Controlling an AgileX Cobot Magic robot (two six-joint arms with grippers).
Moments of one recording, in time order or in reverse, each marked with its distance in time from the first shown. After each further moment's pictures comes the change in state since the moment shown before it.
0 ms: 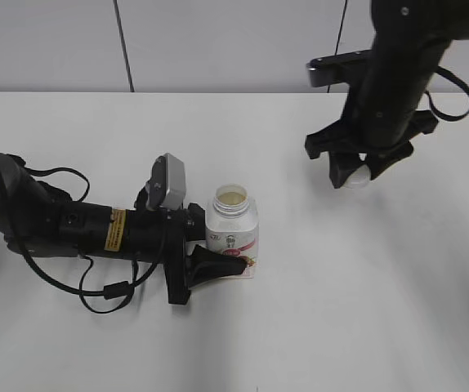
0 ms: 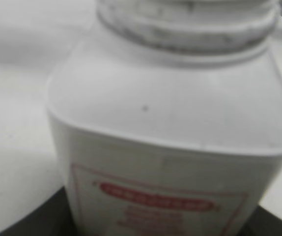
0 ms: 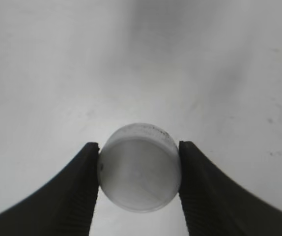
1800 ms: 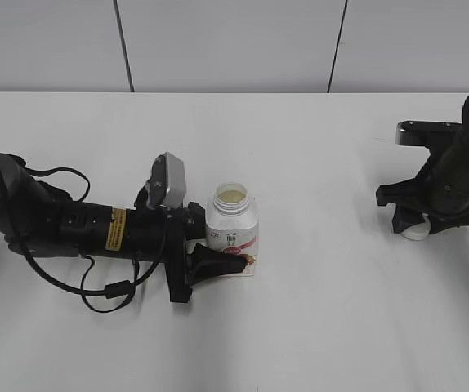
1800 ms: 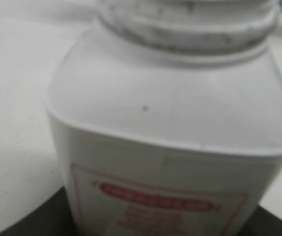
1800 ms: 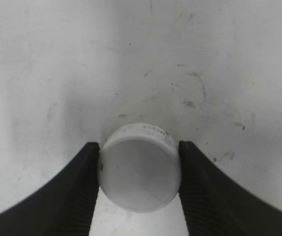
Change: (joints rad) left arm 0.000 0.000 0.000 -0.014 0.003 0.000; right arm -0.285 0.025 0.376 0.021 -0.461 0.042
